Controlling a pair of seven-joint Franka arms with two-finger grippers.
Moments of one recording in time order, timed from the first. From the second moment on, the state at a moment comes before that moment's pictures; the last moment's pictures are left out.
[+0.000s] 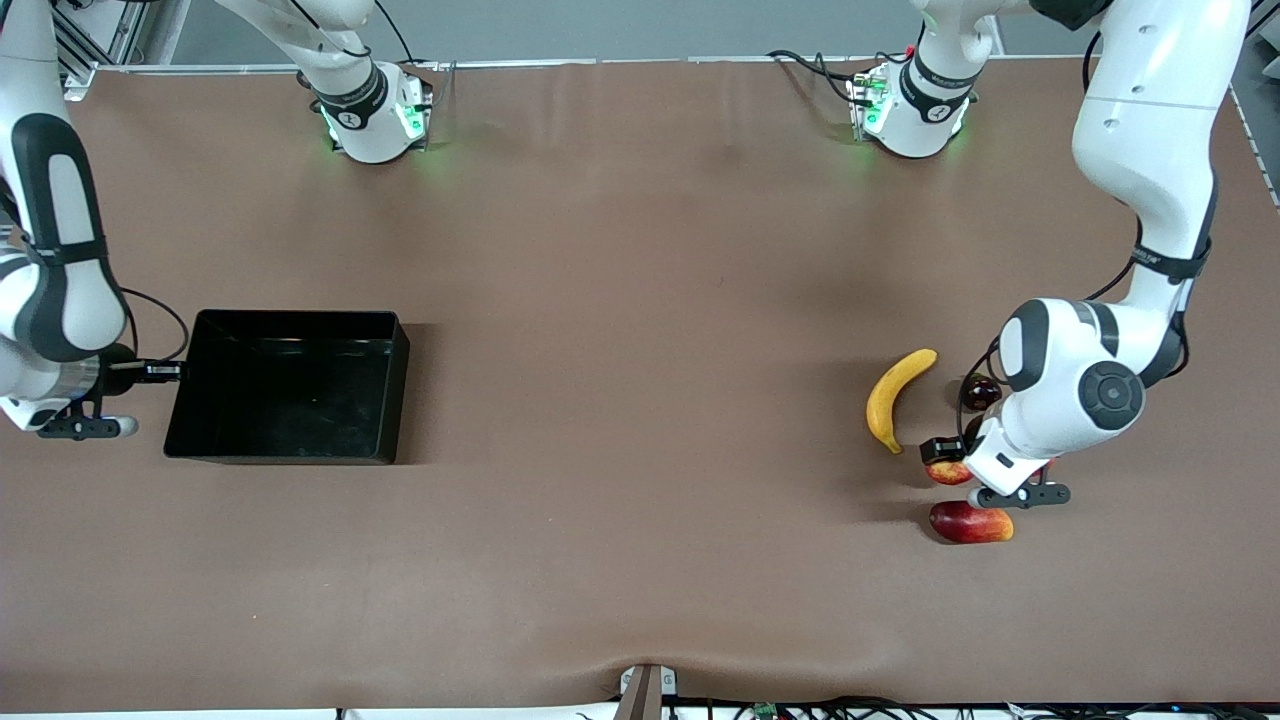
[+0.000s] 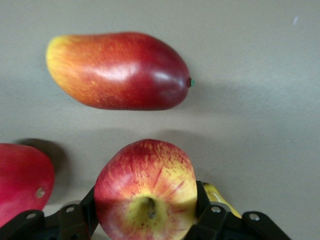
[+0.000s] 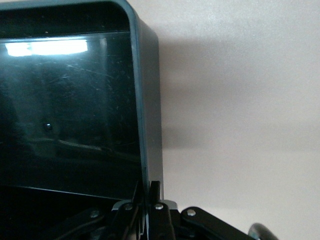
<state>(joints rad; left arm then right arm) 0.03 0.59 -0.12 -1.73 0.03 2.33 -0.14 -0.24 0.48 -0.12 -1.75 0.09 1.91 -0.38</state>
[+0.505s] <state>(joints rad) 0.03 0.48 -0.12 -1.69 0.03 2.16 -0.19 -0.18 0.47 -0.10 -1.56 0.20 1.61 -0.27</state>
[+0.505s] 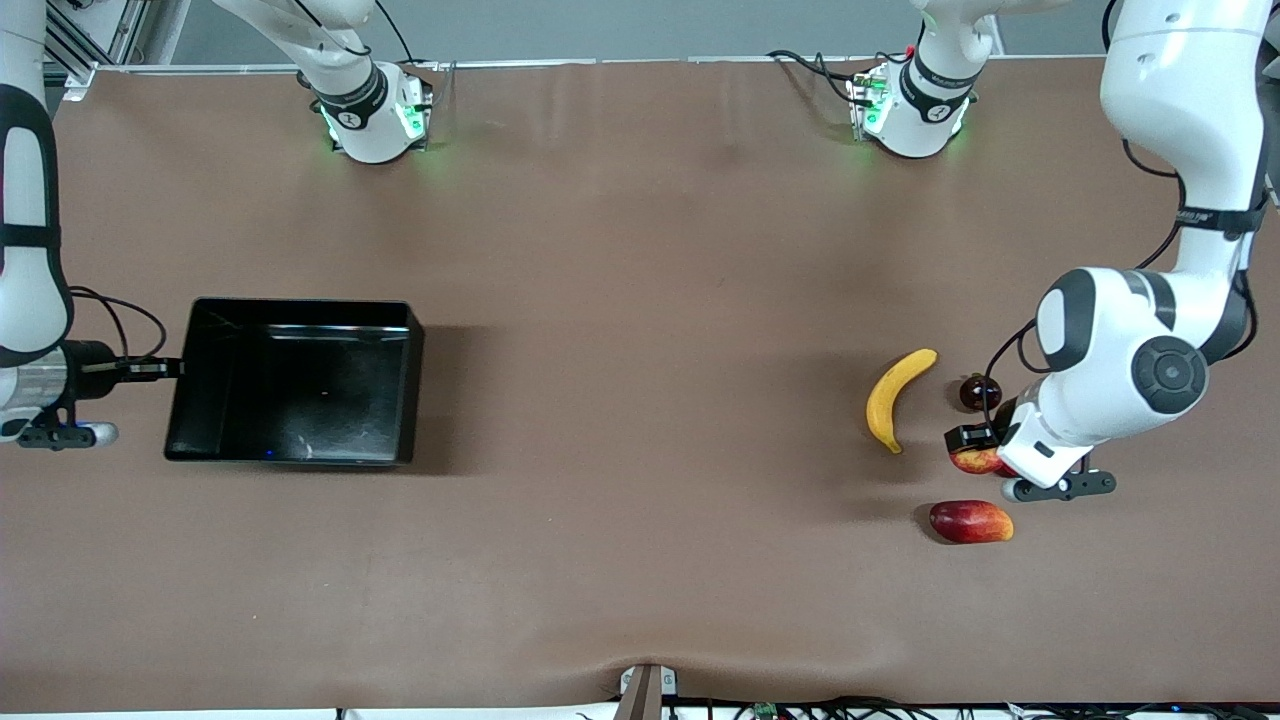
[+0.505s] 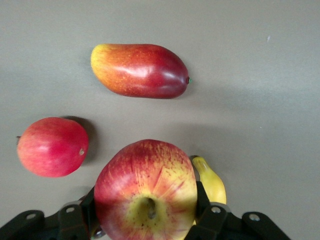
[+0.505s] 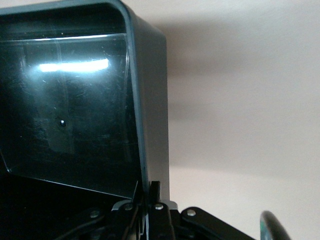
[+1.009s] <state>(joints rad) 0.03 0.43 -0.13 -1.69 0.03 2.07 -0.24 0.10 0.47 -0.09 -1.55 0.31 1.59 -0.02</state>
